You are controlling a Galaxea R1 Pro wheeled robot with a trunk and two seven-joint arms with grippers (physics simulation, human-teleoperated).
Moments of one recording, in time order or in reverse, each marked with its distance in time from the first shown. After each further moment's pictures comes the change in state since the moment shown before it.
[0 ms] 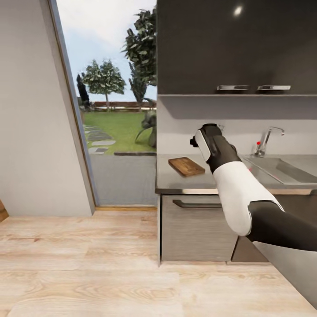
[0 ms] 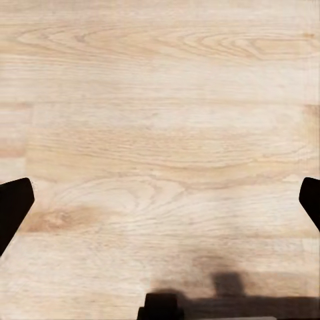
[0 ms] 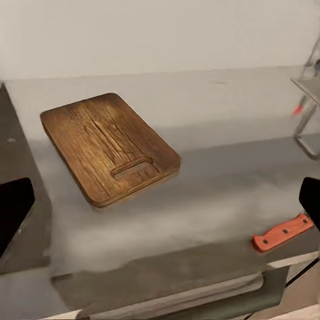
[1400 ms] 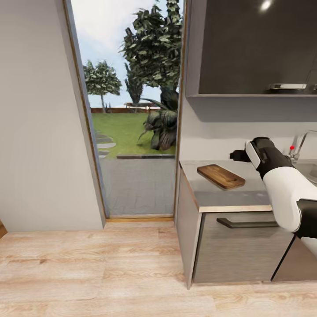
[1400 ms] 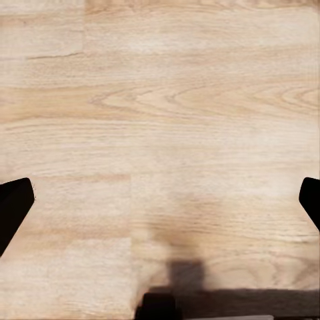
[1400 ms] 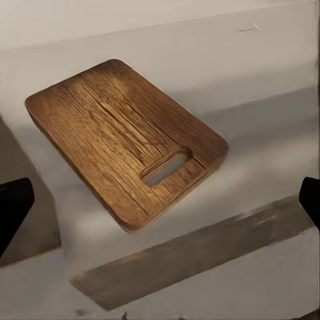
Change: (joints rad) left arm 0.000 -0.001 -0.004 0.005 -0.003 0.002 -0.004; right arm 0.012 -0.373 -0.007 0.178 -0.013 -0.024 0.299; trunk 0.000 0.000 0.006
